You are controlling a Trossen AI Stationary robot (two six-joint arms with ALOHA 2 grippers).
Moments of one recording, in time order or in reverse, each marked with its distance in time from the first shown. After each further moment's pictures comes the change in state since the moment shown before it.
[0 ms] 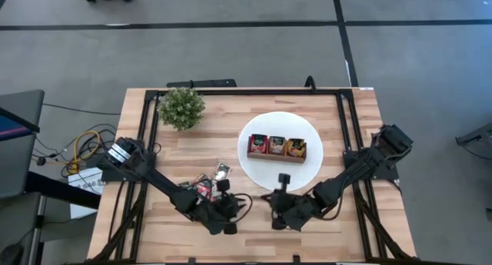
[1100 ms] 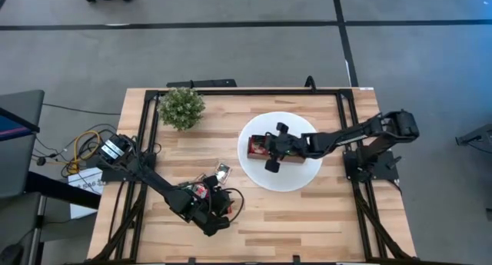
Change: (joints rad) left arm -0.034 -0.066 0.001 -0.353 -0.024 -0.270; right arm -0.598 -0.162 -0.246 0.207 -0.393 -0.314
